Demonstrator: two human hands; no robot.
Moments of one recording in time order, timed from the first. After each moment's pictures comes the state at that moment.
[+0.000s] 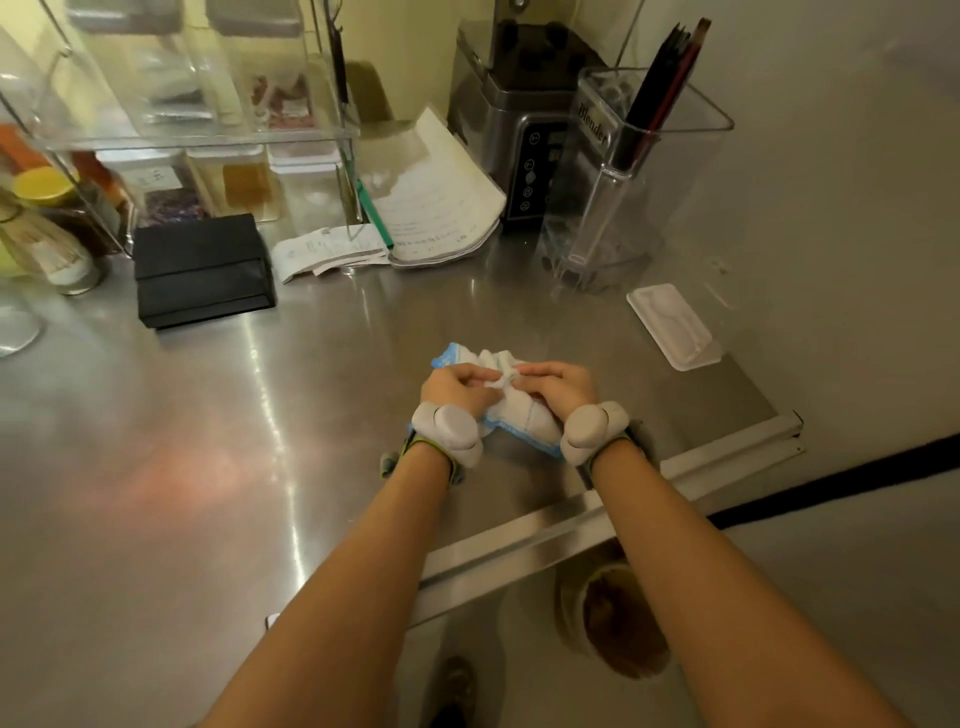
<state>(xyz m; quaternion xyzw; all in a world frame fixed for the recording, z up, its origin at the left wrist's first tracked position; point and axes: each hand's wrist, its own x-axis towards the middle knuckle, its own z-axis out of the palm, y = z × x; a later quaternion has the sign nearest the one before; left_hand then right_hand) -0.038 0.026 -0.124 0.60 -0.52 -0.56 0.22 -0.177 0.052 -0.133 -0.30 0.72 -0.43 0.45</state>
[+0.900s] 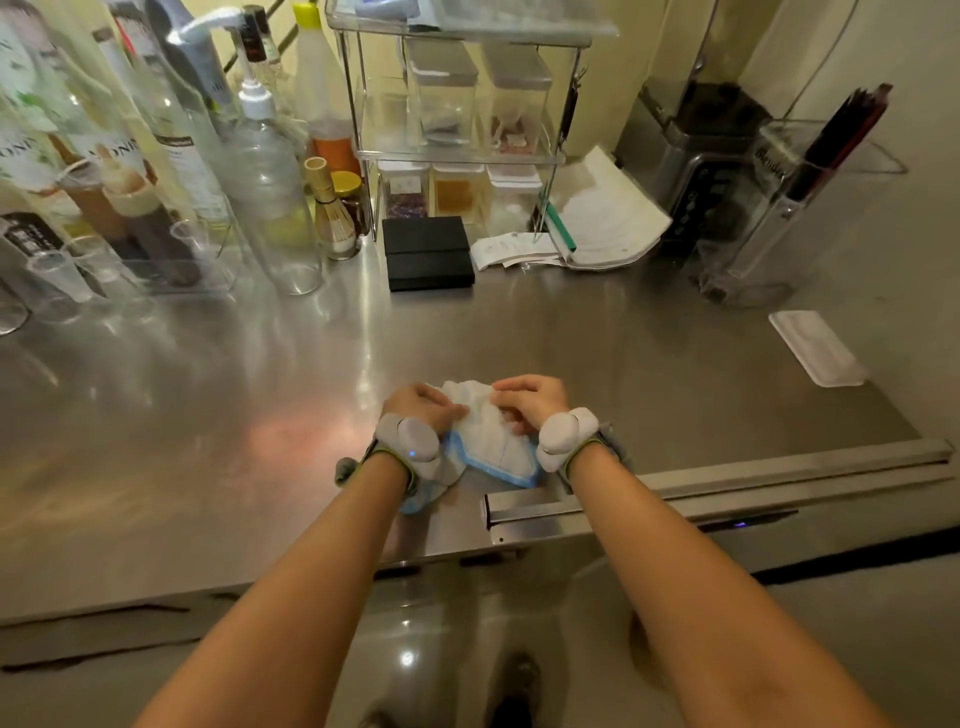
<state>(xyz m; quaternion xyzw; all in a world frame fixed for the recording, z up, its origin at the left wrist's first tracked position) 0.210 0.101 -0.107 0.71 -0.42 -0.50 0.26 0.051 0.088 -0.113 -0.38 0.69 -0.33 0.52</state>
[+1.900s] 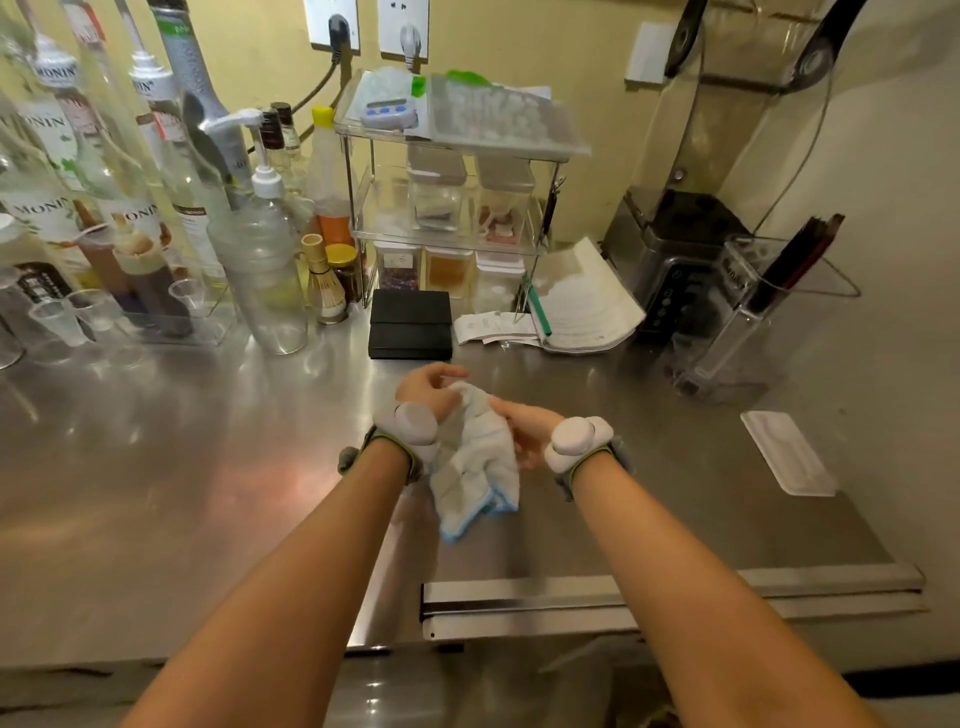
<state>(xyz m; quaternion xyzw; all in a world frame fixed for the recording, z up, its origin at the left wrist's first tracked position) 0.154 0.031 -0.042 0.64 -0.50 -0.46 0.35 -0.002 0.019 -0.065 -0.34 0.63 -0.19 0.68</state>
